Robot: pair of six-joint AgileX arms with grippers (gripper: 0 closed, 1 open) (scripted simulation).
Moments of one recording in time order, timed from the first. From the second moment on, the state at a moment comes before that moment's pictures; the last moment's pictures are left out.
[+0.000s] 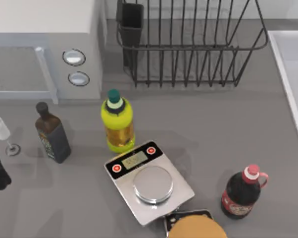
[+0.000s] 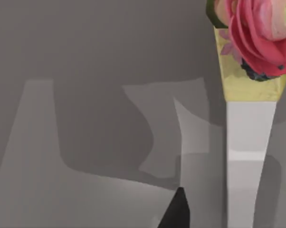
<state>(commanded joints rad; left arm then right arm) 0.00 0.00 0.00 0.00 0.00 0.00 -0.62 1.61 0.78 -0.70 -0.02 -0.59</state>
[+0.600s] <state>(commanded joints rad) 0.00 0.00 0.00 0.00 0.00 0.00 -0.63 1.51 1.27 -1.36 -0.02 -0.60</state>
